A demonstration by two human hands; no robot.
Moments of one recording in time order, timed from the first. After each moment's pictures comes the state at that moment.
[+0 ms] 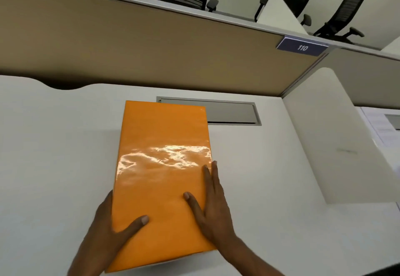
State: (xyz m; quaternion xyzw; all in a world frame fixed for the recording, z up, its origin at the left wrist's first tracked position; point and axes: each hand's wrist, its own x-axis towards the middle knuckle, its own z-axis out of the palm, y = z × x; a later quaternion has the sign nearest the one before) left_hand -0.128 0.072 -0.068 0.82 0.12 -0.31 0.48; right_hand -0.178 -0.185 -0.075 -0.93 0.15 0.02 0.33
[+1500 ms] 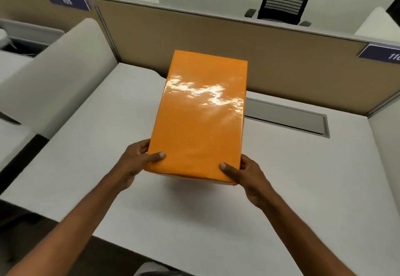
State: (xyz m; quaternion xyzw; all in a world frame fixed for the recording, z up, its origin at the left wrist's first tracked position) left_hand -0.191 0.131 0.010 0.75 0.18 -0.16 0.61; right_hand -0.196 -0.192 -0.025 -0.68 0.13 0.22 0.69
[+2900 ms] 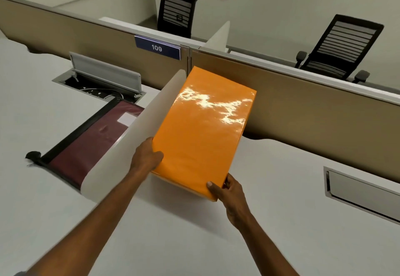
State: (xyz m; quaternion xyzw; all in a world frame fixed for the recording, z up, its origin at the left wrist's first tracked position) left_hand 0.084 0.527 -0.020 0.88 0.24 -0.05 0.41; right_hand 0.040 0.256 -0.068 -0.68 0.10 0.21 0.70
